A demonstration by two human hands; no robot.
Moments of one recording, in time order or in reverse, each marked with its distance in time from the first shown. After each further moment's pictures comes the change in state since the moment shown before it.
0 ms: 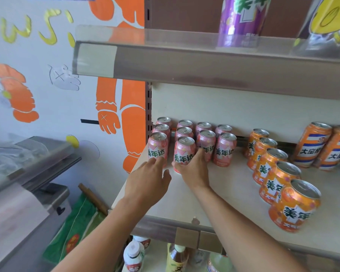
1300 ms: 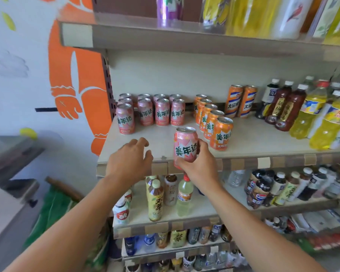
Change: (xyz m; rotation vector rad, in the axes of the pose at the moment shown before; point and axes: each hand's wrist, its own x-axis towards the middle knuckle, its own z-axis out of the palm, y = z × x) left_hand -0.110 0.021 -0.049 -0.114 -0.052 0.195; right_hand -0.211 -0.008 -0.120 0.026 0.196 0.064
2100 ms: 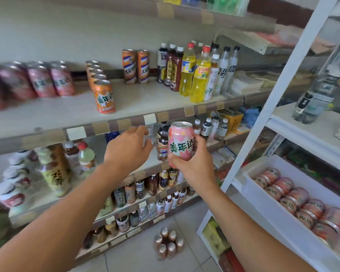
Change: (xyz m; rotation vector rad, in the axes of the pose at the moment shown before) left_hand -0.100 0.297 0.068 -0.133 -0.156 0.339; right_hand -0.149 0.093 -0.290 -0.043 0.217 0.183
